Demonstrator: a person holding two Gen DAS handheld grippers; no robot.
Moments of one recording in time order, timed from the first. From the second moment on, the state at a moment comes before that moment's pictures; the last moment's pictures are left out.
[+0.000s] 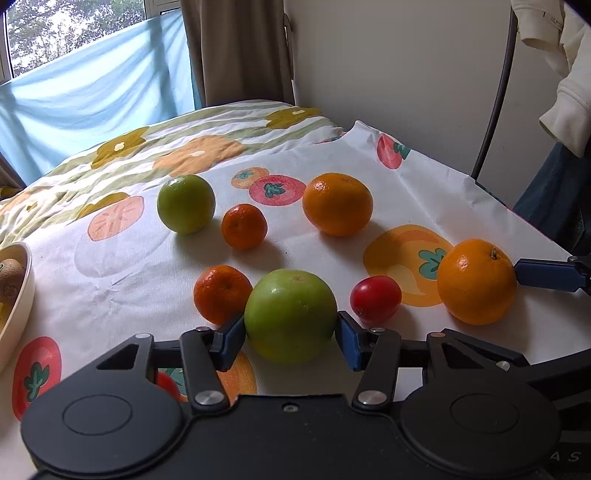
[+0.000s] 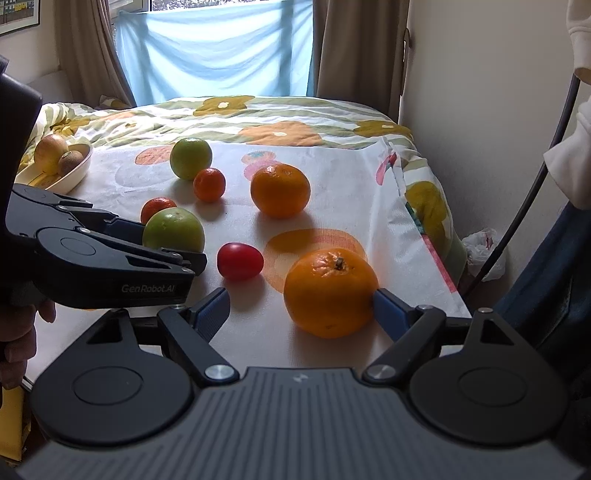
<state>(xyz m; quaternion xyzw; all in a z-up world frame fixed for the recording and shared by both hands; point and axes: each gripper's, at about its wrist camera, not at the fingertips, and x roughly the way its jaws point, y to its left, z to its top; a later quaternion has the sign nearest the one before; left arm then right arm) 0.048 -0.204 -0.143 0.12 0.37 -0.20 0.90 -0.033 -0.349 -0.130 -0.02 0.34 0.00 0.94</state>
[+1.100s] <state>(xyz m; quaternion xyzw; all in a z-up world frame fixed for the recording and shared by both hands) 0.034 -0.177 -0.125 0.11 0.36 -0.19 0.91 -0.007 -0.341 -0.142 -0.10 0.33 -0.04 0.94</state>
